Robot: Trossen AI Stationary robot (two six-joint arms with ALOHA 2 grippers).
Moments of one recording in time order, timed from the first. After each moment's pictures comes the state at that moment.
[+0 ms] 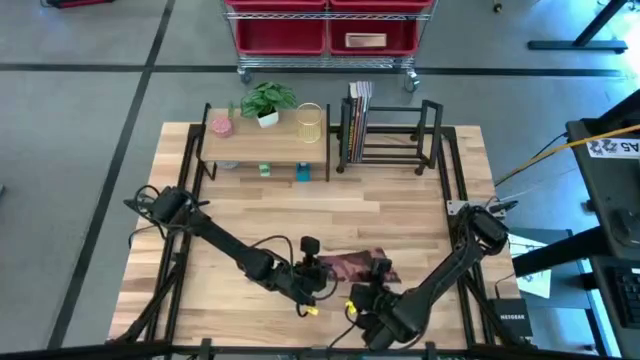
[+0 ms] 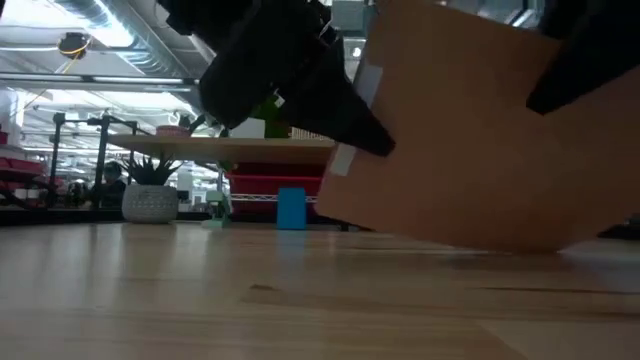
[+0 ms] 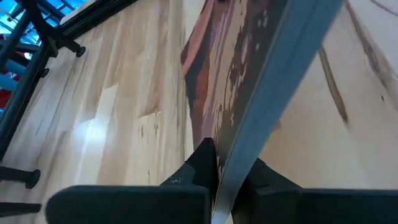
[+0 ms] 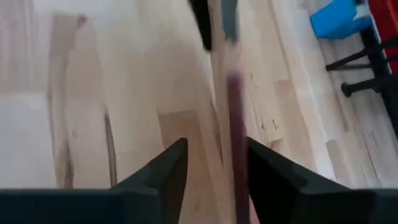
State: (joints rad) left arm -0.49 1.98 1.25 -0.05 -0.69 0.05; right arm 0.79 2.06 1.63 -1.16 0.72 0.91
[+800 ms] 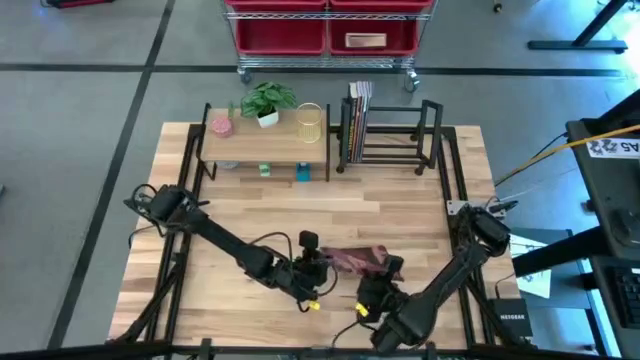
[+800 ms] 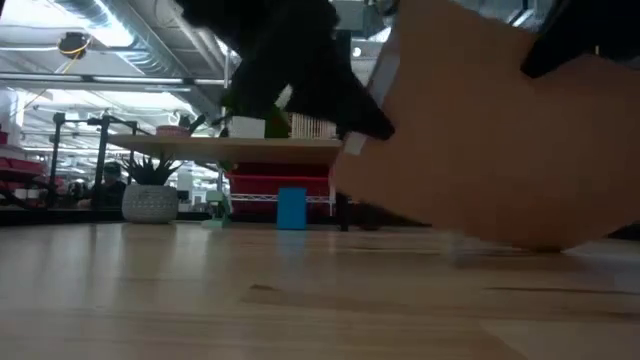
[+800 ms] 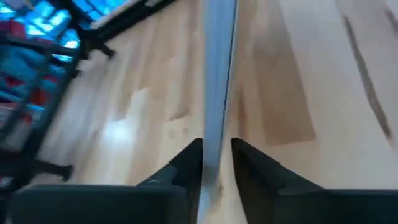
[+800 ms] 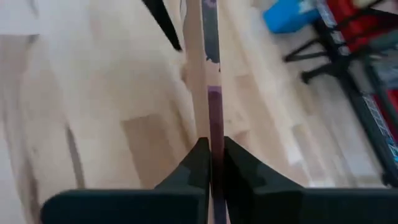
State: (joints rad) left arm -0.52 1.93 1.25 -0.06 -0.79 0.05; right arm 0.84 2.06 1.64 -1.41 0.80 1.23
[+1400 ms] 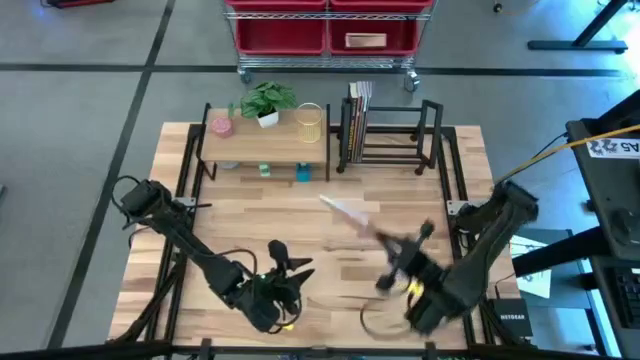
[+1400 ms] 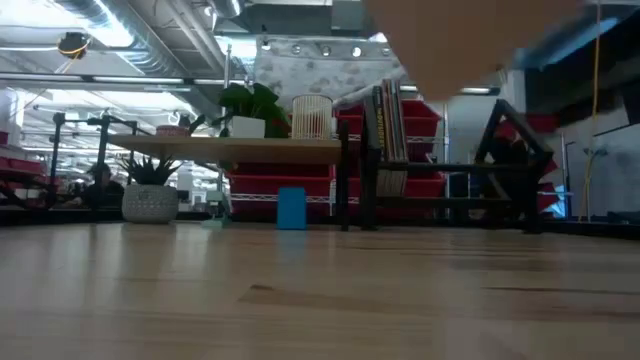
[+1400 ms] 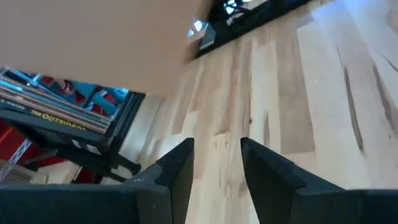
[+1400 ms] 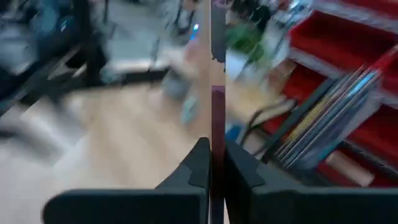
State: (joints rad) left arm -0.70 1.79 1.25 -0.20 -1.11 -0.05; right arm 0.78 1.67 1.61 -1.57 1.36 1.40
